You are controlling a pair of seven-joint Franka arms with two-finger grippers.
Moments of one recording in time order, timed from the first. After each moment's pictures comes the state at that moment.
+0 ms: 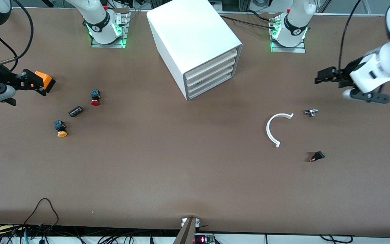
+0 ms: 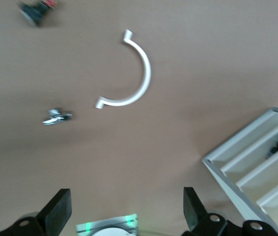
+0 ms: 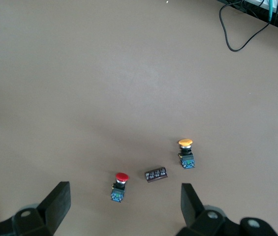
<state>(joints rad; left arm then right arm) -0.02 0.03 -0.01 -1.79 -0.22 1.56 0.07 0.24 0.07 -0.23 -1.58 0.04 1.71 -0.36</state>
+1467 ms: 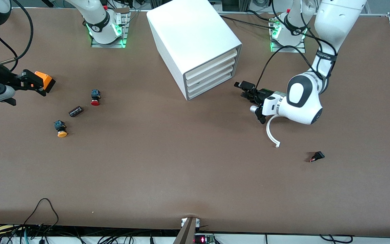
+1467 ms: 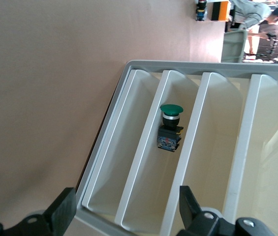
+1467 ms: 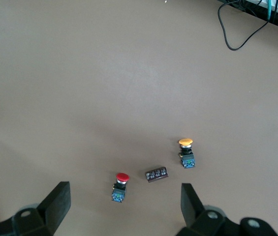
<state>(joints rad) -0.25 0.47 0.00 -2.01 -0.99 1.72 0.81 0.24 0.07 -0.23 -1.58 0.04 1.71 -0.35</state>
